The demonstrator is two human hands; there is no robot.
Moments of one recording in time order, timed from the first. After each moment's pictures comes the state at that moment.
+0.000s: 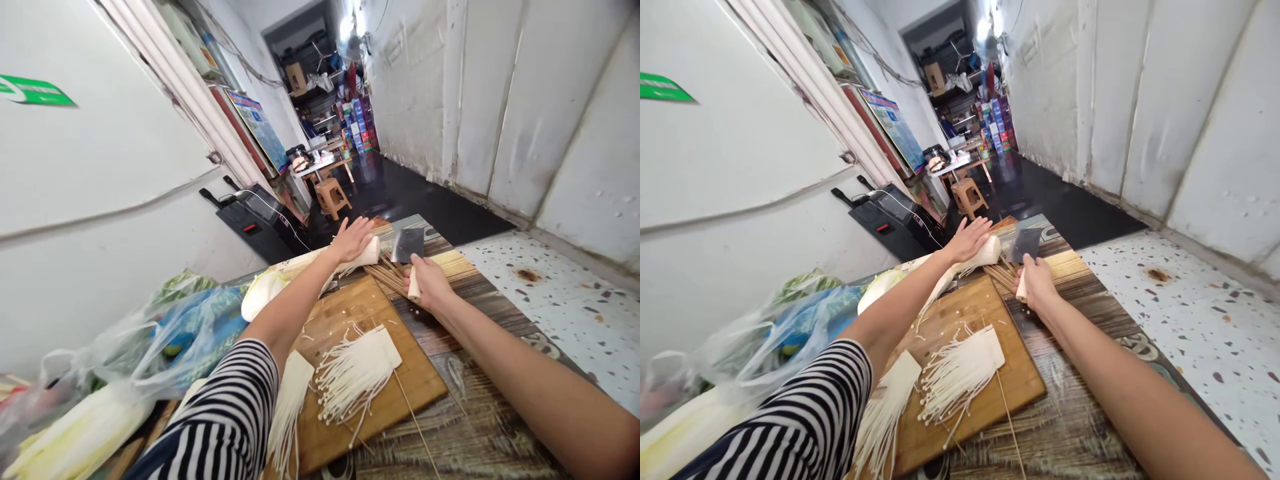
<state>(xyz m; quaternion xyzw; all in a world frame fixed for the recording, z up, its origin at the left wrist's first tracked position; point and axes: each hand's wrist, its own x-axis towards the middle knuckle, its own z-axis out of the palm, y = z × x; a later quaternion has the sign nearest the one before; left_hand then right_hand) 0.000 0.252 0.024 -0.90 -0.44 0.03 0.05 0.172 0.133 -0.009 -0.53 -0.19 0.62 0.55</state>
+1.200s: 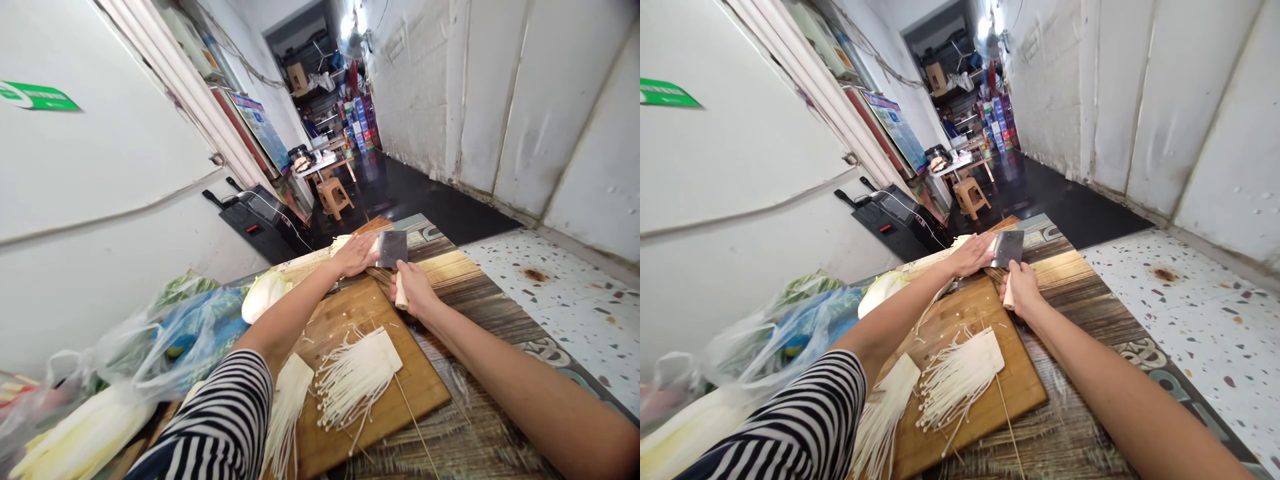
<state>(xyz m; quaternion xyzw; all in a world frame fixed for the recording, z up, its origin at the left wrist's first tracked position) -0.003 0.236 0.009 -0.90 -0.42 0.06 0.02 0.148 0.133 -0.021 -0.48 -0.18 0.66 0.55</state>
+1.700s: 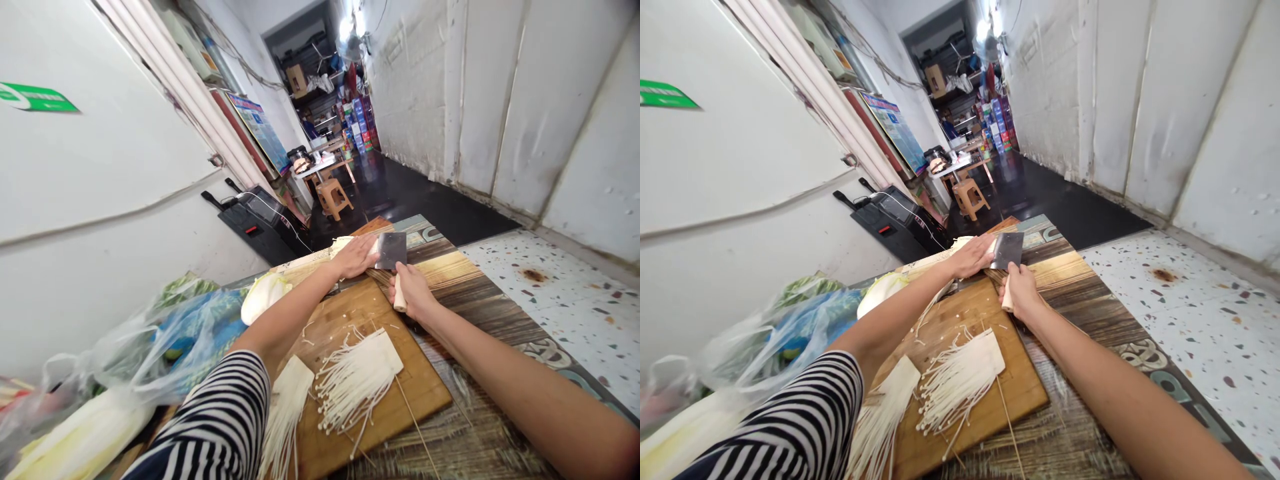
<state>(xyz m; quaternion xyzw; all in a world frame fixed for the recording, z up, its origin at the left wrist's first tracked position) -0.004 0.236 0.008 -0.91 -0.42 0.05 0.01 0.143 0.132 -0.023 -0.48 -0.17 0.66 0.55</state>
